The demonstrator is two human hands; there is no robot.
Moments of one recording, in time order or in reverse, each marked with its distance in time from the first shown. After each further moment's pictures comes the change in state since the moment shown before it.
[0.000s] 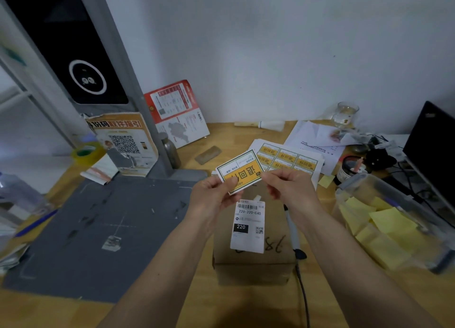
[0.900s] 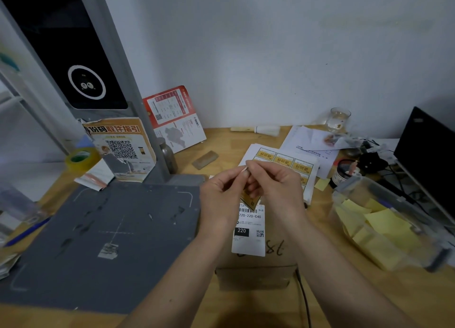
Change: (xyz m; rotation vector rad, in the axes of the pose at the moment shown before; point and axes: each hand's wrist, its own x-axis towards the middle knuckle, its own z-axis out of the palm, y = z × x) left_hand -0.032 0.011 0.024 0.158 0.075 0.404; right_hand -0.030 -0.021 0.041 0.129 0.045 -0.229
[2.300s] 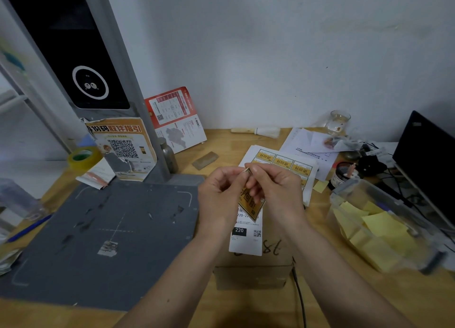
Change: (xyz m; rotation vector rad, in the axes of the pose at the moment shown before) left_hand -0.007 0.005 0.002 -0.008 0.039 -0.005; right_hand -0.004 -0.002 -0.007 -0.012 -0.043 -0.052
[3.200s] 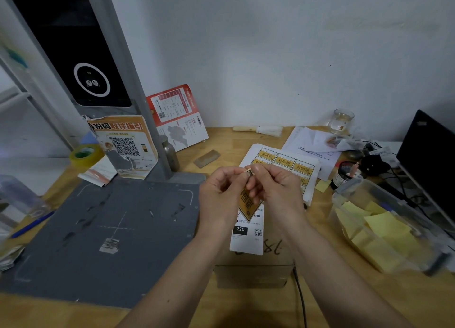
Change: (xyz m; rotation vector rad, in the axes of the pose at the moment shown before) left_hand 0.003 -0.007 -0.001 0.019 0.002 0.010; right_hand 0.001 0.006 0.000 0.031 -0.021 0.060
